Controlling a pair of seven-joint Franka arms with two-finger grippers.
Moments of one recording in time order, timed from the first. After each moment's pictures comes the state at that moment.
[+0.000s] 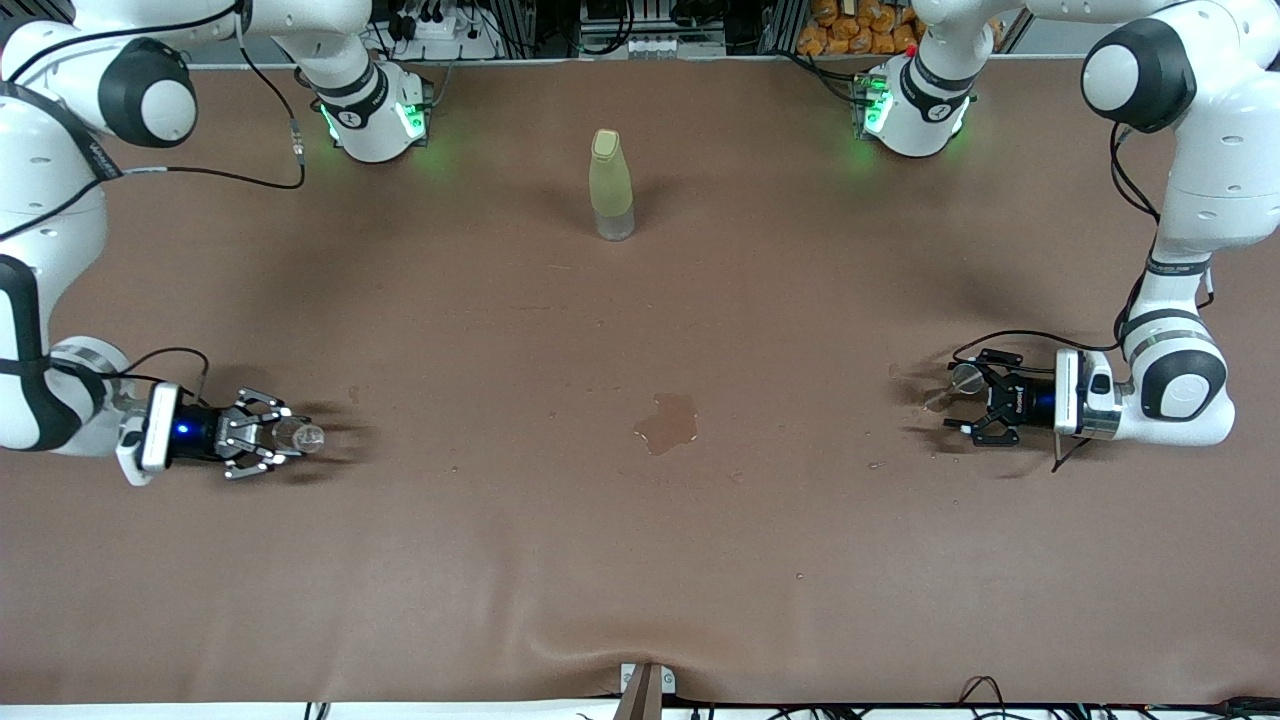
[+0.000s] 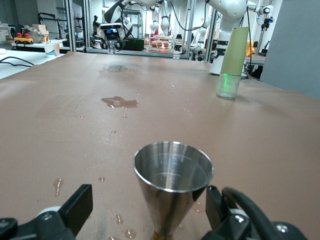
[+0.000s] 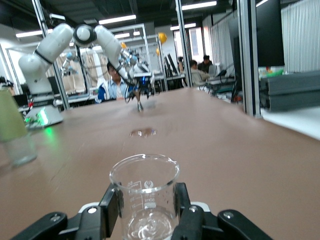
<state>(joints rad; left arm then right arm) 0.32 0.92 0.00 -1.54 -0.97 1.47 2.48 -0.33 0.98 -0.04 -1.41 1.28 1.41 -2.30</state>
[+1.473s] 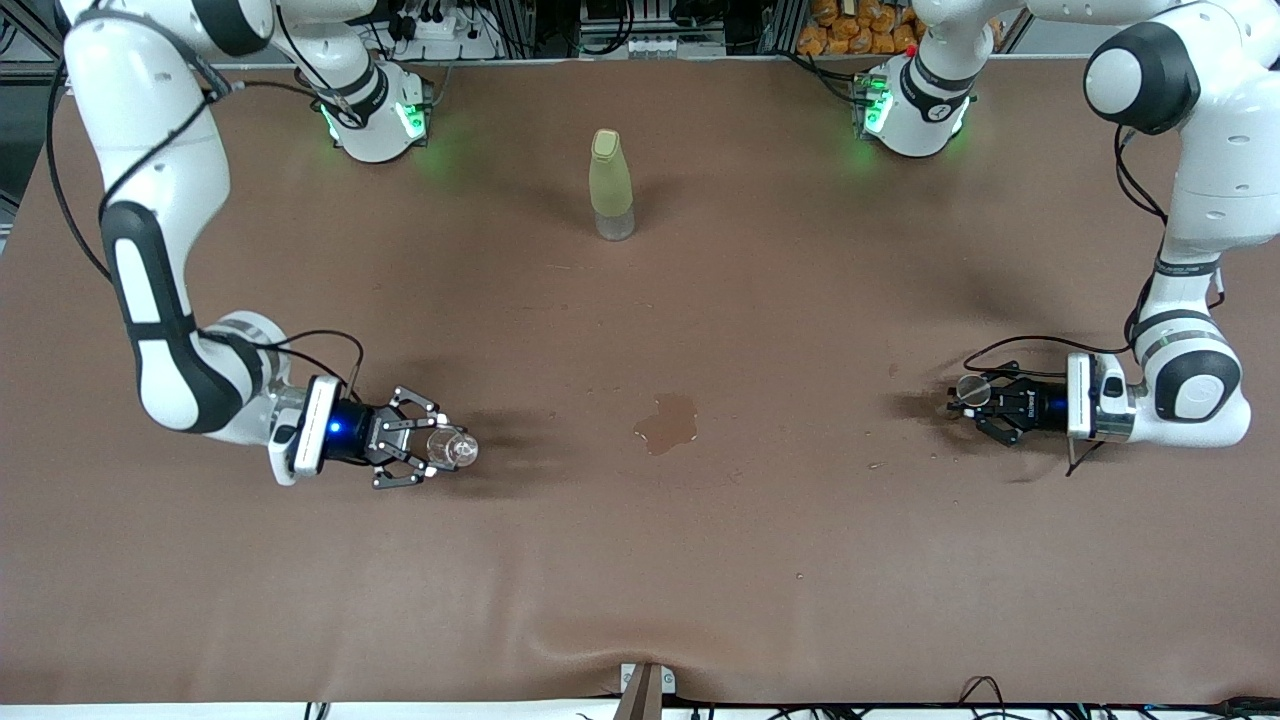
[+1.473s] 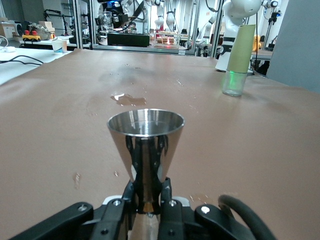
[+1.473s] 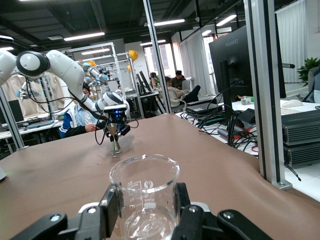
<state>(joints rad) 0.33 0.90 0.00 -1.50 -0.97 1.47 2.45 0.08 0.62 -0.04 -1.80 1.71 1.79 -2.25</state>
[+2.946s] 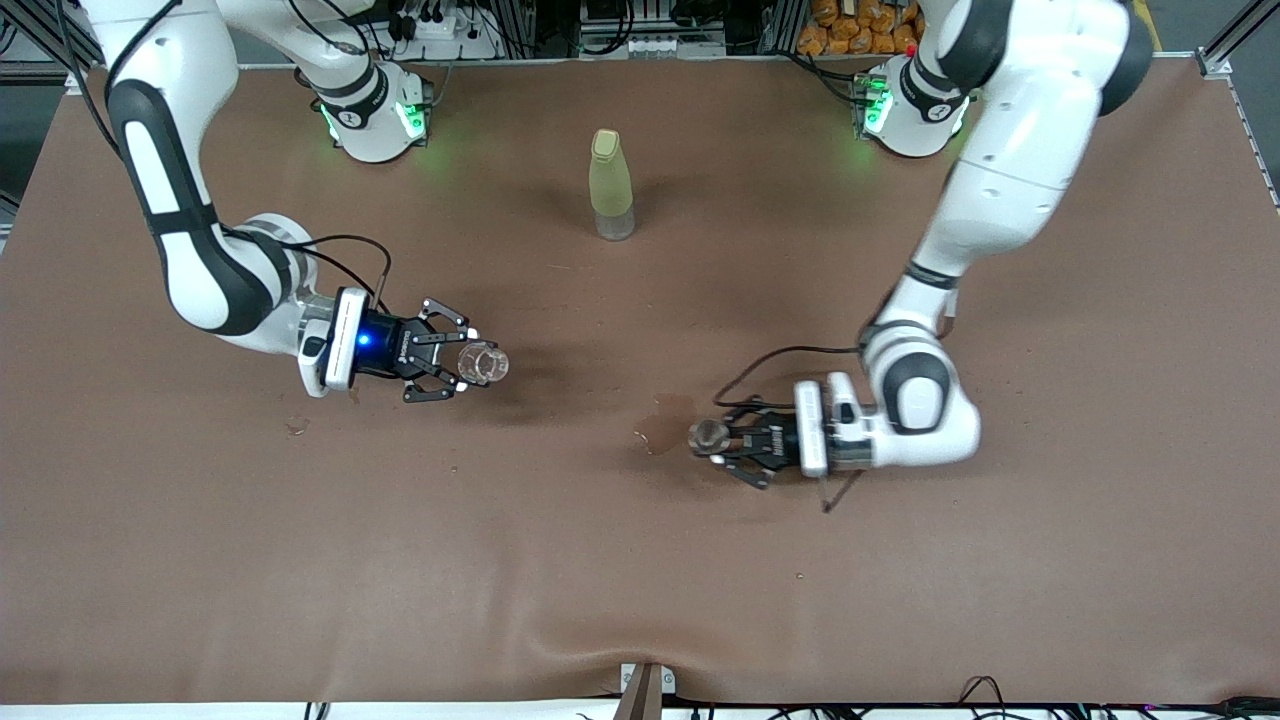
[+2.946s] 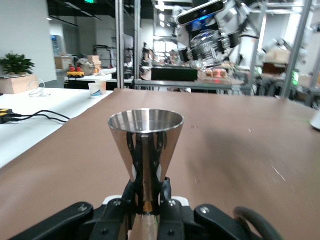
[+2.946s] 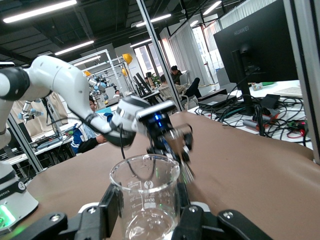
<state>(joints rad) -0.30 0.91 -0.11 -1.46 -1.69 2.02 2.32 0.19 0.31 -0.03 -2.15 1.78 1.87 -2.13</state>
